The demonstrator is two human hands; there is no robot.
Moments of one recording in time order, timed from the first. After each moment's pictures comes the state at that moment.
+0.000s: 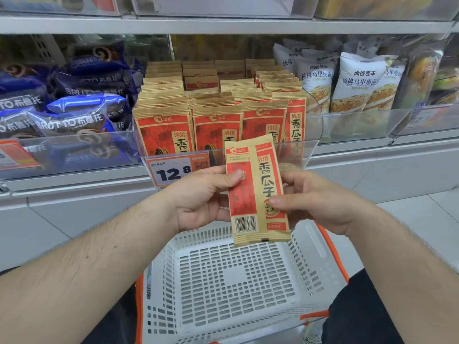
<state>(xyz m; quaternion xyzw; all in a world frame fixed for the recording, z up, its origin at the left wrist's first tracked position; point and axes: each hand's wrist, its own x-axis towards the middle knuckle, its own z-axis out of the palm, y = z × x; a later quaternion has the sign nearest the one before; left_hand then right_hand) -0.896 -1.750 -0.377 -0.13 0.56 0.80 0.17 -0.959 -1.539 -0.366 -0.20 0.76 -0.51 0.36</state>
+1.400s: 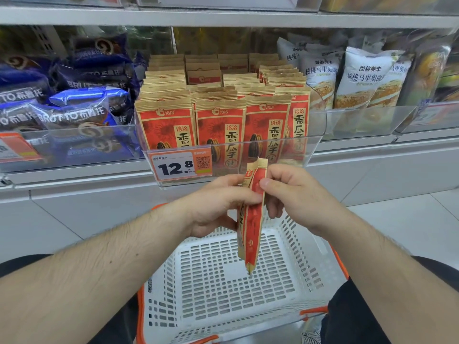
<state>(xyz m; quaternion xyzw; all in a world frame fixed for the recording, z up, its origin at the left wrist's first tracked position) -0.892 -1.735 -0.396 -0.04 0.66 0.73 0.20 -0.941 -1.570 -0.377 -0.24 0.78 -0.54 0.21</state>
